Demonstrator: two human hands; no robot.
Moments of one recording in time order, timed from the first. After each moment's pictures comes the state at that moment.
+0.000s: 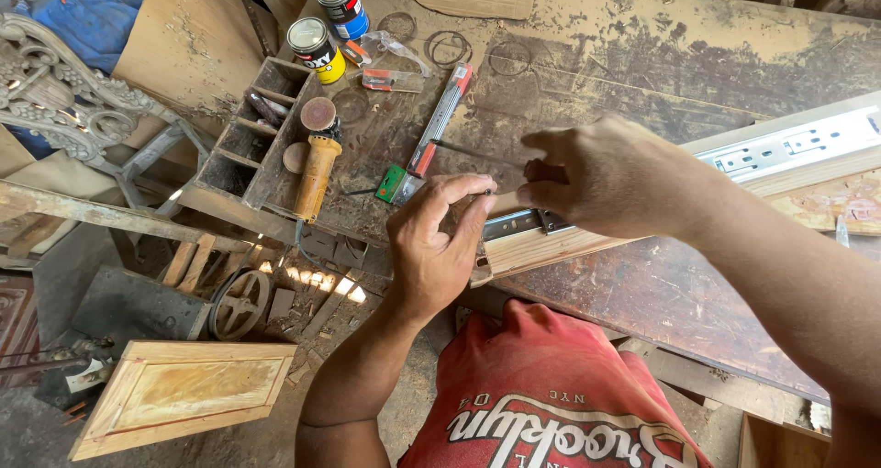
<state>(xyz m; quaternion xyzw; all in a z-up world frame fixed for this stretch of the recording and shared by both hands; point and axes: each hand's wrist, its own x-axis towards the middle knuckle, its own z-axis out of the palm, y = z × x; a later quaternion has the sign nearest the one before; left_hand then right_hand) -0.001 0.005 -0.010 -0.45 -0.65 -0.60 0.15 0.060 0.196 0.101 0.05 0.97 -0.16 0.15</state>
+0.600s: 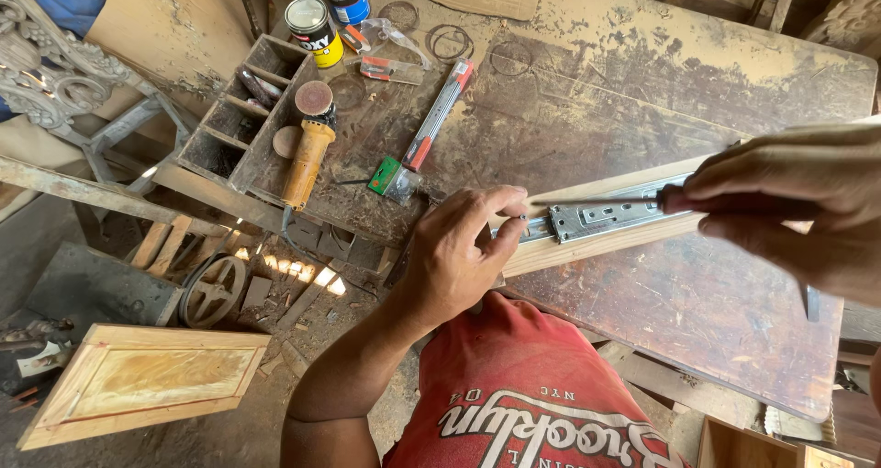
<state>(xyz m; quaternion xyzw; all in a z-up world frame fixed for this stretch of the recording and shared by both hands) 0.010 0.006 -0.006 -0.52 -0.64 -0.55 0.13 0.153 0.293 0.101 -0.13 0.95 -0.27 -0.07</state>
